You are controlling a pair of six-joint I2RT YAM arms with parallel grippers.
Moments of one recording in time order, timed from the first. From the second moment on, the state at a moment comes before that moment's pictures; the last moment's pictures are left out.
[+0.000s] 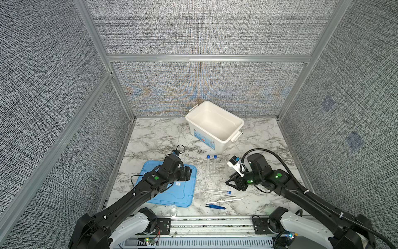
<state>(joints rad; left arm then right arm) -0.62 1.00 0.63 -0.47 0.02 -0.57 0.63 0.98 0.71 -0.59 -0.51 -0.14</state>
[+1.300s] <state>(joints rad) -0.53 0.96 0.52 -0.33 0.04 -0.57 0.65 1.34 0.58 -0.47 -0.33 -0.84</state>
